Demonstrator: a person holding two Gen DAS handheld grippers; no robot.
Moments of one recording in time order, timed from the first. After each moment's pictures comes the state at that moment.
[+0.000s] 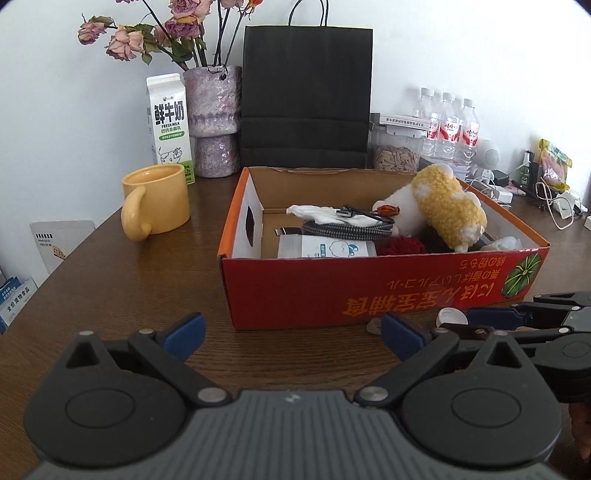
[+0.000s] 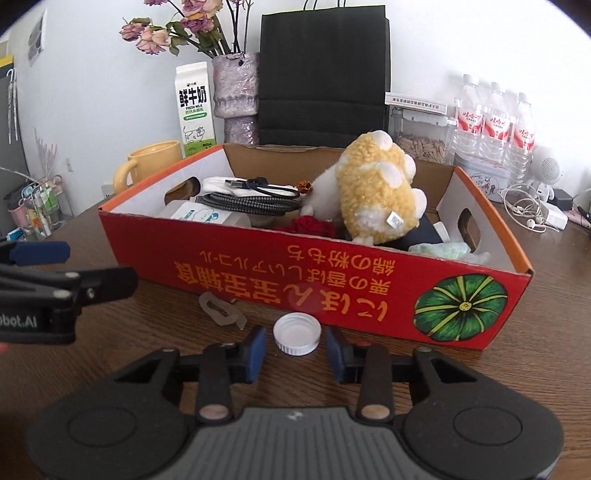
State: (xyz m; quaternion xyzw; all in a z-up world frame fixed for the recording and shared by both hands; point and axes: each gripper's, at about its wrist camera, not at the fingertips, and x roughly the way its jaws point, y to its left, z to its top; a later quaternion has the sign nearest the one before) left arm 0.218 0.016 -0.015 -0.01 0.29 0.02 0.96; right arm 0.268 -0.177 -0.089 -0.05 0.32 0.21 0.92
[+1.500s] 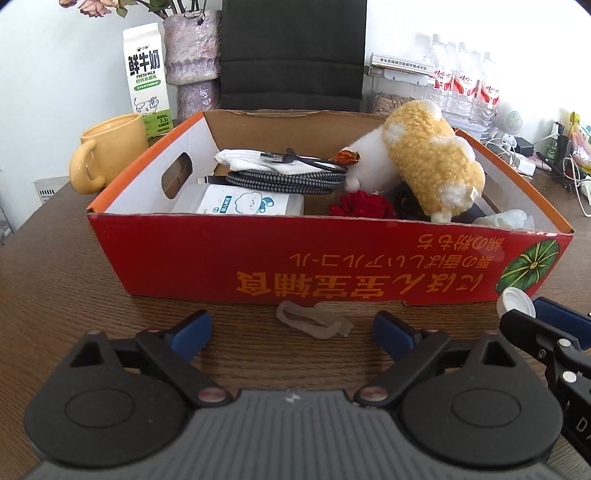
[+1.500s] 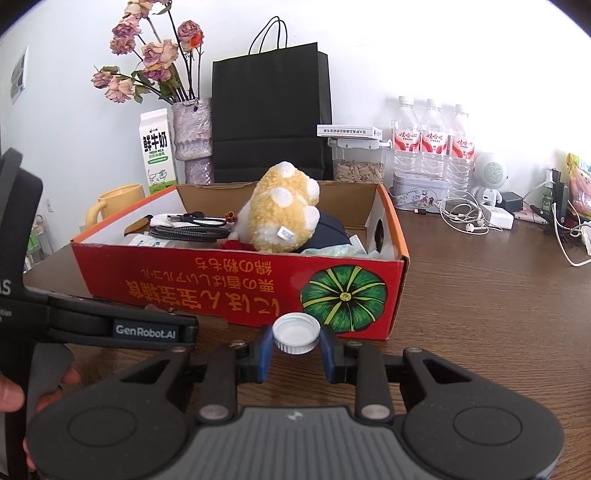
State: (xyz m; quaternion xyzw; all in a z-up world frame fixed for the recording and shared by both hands) left arm 0.269 -0.061 -0.043 -0.03 0.36 0.07 0.93; right arm 0.247 -0.249 -0.082 -0.02 0.27 0.17 0.95
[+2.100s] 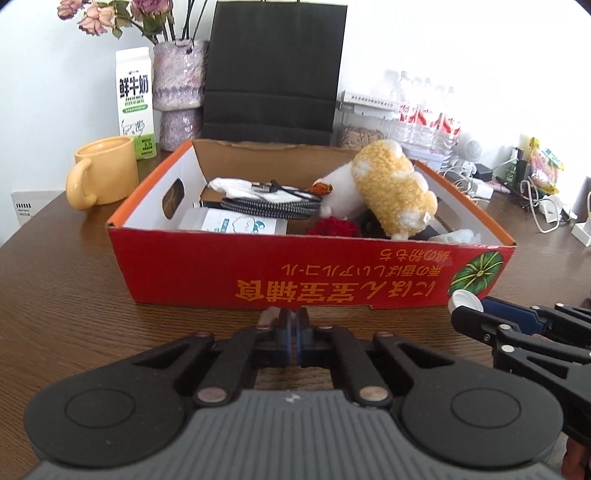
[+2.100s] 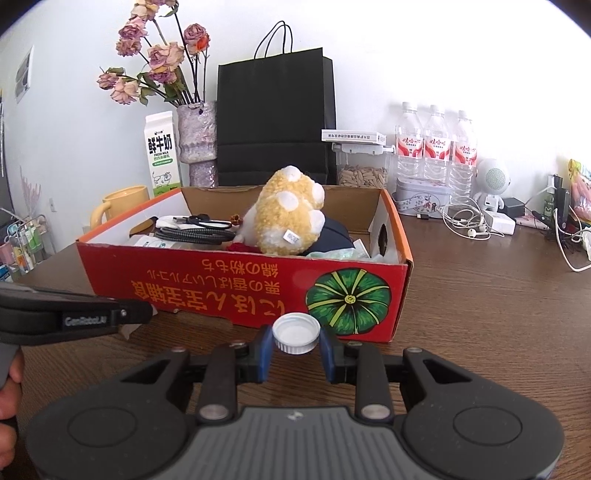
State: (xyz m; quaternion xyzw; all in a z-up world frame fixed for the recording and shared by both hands) left arm 0.232 -0.048 -0.023 -0.05 0.31 0.01 0.95; right arm 0.242 -0.248 -0.081 -0.02 0.26 0.18 0.95
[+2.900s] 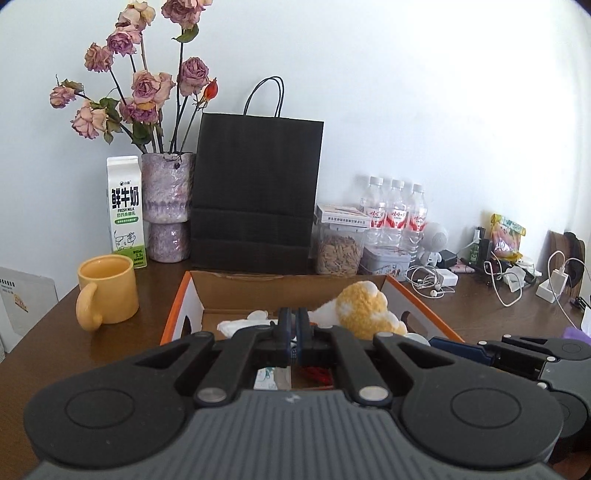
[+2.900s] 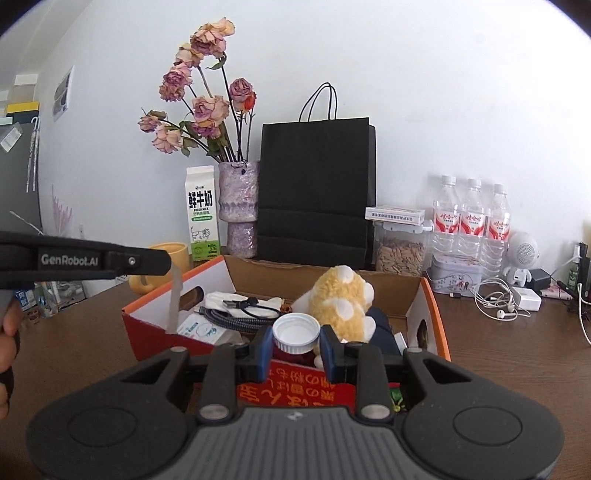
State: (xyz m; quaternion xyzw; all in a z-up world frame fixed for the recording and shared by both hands) left arm 0.225 -0.015 0.060 -0.04 0.17 -0.04 0.98; right arm 0.246 -0.217 -0.023 -0.04 0.17 0.23 0.96
